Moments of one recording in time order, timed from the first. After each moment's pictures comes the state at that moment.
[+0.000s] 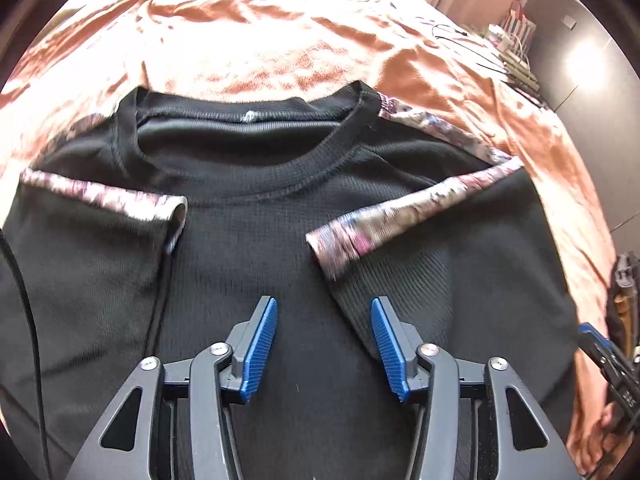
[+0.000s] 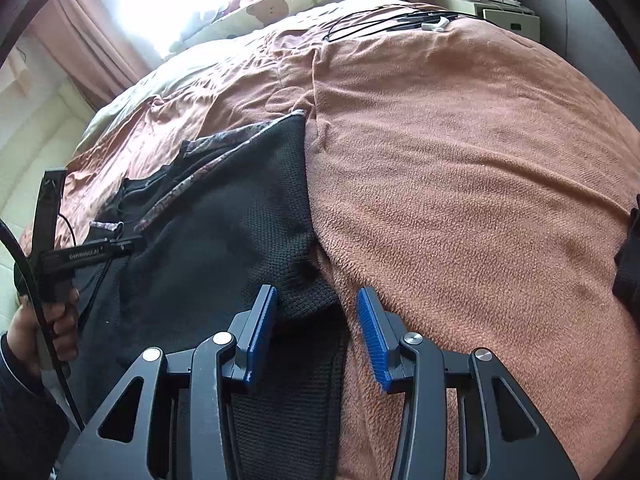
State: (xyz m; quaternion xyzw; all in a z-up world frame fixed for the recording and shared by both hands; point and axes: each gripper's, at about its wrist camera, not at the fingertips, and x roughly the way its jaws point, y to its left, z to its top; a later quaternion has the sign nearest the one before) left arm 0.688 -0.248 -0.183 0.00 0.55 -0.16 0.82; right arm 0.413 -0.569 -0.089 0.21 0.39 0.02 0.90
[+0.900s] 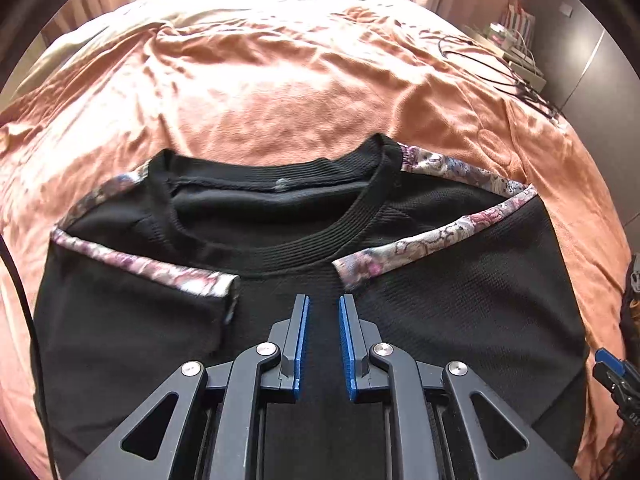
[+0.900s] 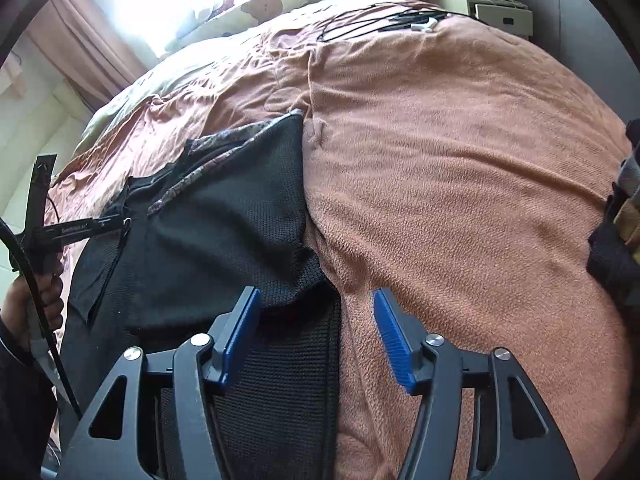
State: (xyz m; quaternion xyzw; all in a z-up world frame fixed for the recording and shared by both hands) left arm 0.708 -0.233 -0.148 0.04 0.53 -0.14 0.83; right arm 0.392 -0.574 -0.068 0.22 0.40 0.02 0.89
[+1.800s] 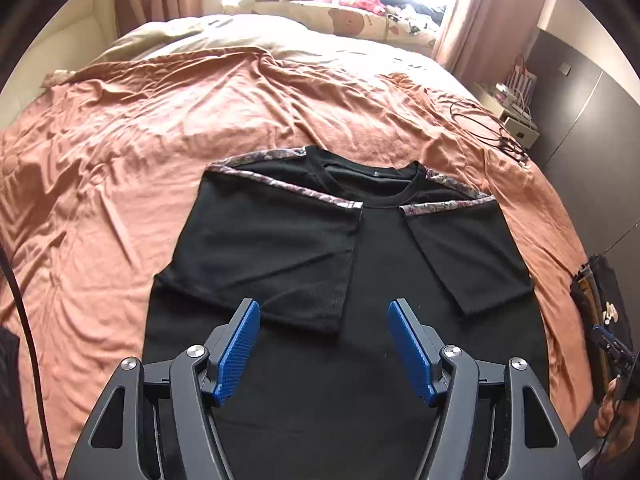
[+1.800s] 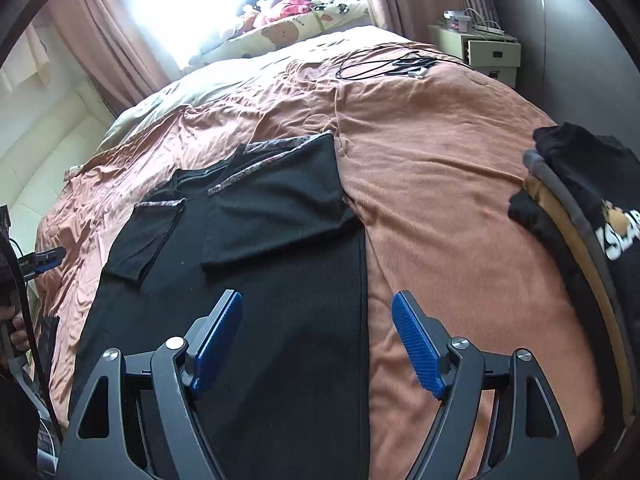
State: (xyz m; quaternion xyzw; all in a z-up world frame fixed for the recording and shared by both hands) left arm 0.548 -0.067 -0.040 -0.03 0.48 -0.12 0.87; right arm 0.239 -0.539 0.005 0.19 0.36 0.01 0.91
